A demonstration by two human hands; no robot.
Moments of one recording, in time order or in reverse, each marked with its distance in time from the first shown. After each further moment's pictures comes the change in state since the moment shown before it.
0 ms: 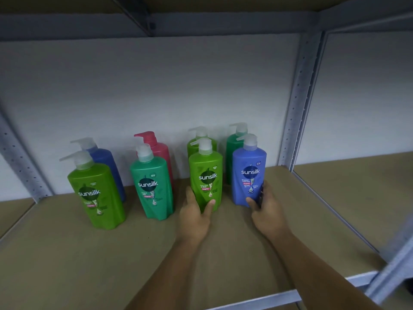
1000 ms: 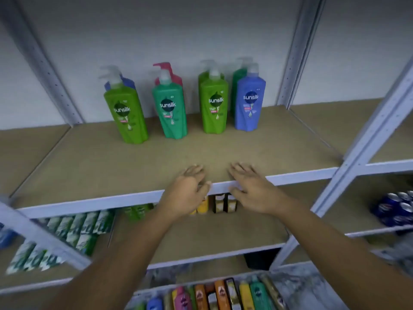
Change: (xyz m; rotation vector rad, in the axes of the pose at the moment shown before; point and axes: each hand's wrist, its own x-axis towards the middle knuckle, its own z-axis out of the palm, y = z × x) left_hand -0.180 -0.008 -0.125 0.350 -0.478 0.283; right_hand -0.202 -0.084 -0.031 -0.774 -0.694 -0.270
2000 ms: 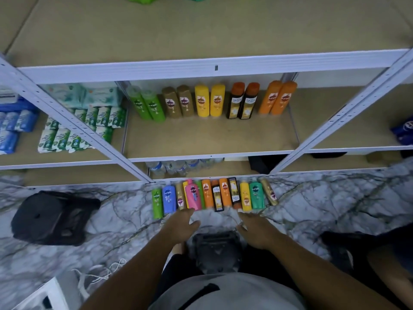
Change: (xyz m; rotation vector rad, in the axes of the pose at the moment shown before) left_hand -0.325 -0.051 0.209 -0.316 -0.671 -0.589; right_hand -0.246 -0.071 0.271 0.232 -0.779 0.336
